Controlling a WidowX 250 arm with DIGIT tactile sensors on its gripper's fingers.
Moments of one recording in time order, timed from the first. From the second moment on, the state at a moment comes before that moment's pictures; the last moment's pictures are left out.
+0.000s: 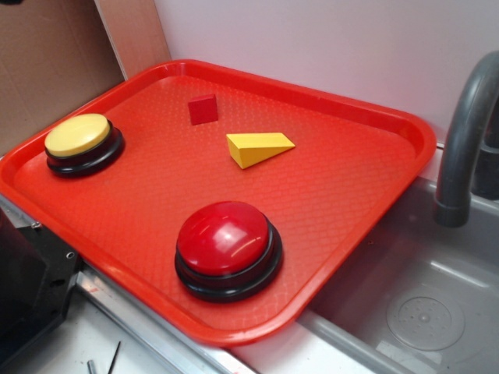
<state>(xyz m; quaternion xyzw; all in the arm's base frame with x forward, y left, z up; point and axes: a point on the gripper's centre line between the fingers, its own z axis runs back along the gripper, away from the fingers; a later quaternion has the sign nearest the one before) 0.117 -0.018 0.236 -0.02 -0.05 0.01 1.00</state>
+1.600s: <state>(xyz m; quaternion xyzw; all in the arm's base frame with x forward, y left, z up) 0.249 0.073 0.137 -0.03 0.00 0.44 0.90</state>
